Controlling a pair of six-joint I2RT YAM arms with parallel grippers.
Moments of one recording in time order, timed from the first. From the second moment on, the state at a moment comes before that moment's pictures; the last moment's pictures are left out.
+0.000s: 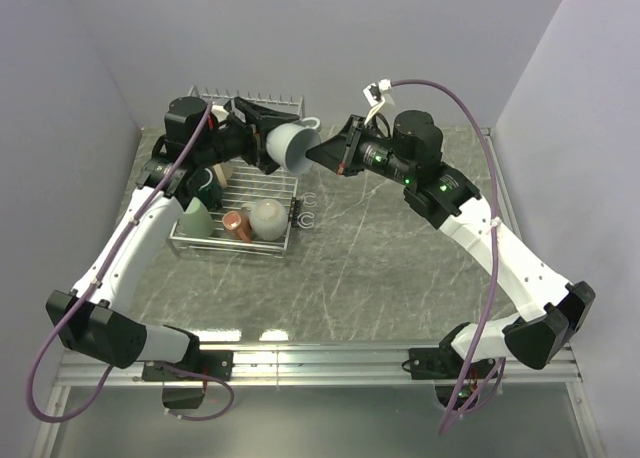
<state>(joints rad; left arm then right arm) -0.33 1.35 1.44 -0.30 0.62 -1.68 0.64 1.35 1.48 -0.22 -0.32 0.69</state>
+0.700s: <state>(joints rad) -0.34 1.36 1.53 -0.62 0.43 -1.46 0.66 1.31 1.45 -0.20 -0.25 0.69</state>
